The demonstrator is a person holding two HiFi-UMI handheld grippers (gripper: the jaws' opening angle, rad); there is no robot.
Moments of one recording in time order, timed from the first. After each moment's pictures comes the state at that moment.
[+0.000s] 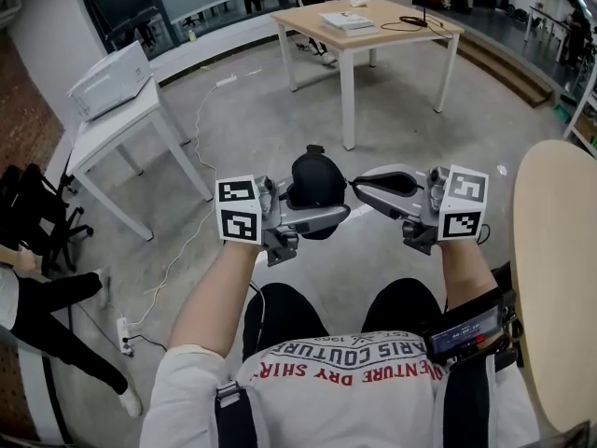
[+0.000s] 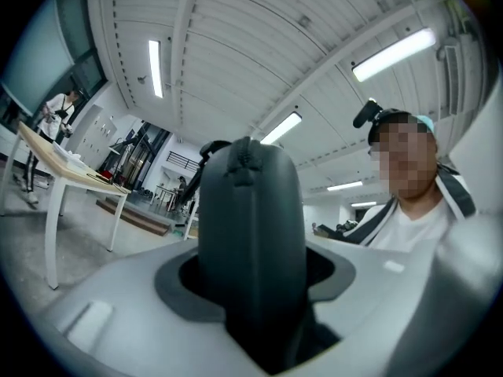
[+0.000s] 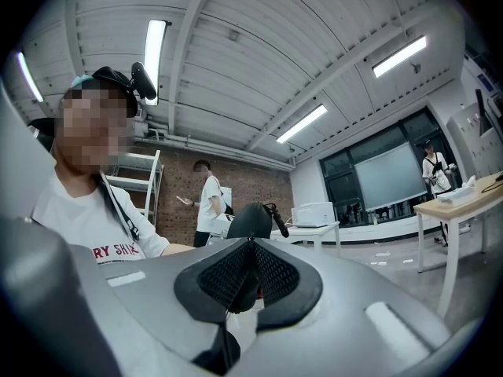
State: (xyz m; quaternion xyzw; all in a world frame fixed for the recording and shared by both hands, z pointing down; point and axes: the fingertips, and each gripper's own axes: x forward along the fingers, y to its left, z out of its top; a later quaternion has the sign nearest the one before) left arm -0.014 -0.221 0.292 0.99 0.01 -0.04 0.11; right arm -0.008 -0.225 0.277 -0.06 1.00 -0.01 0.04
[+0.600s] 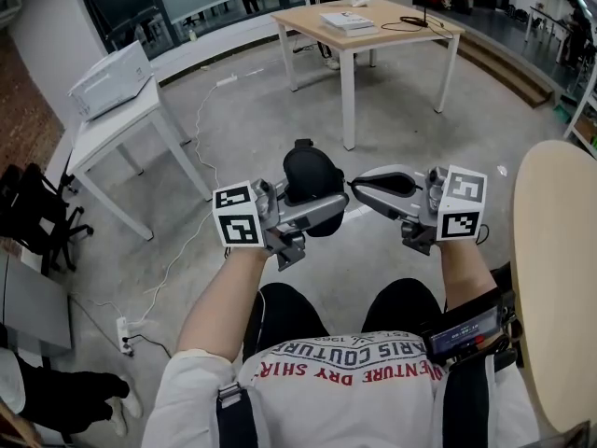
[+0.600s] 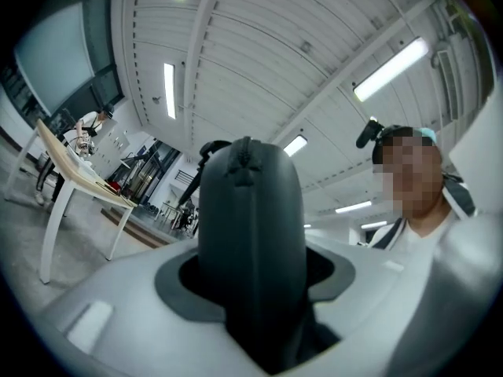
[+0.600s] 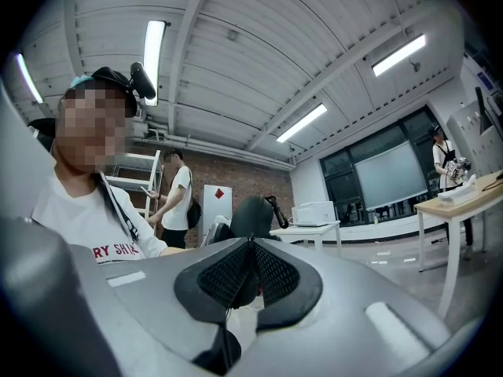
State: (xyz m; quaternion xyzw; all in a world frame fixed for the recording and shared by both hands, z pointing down) left arm -0.021 -0.229 0.270 0.98 -0.03 -0.13 0.13; right arm -0.009 -0.225 0.277 -0.06 1.00 -0.02 0.04
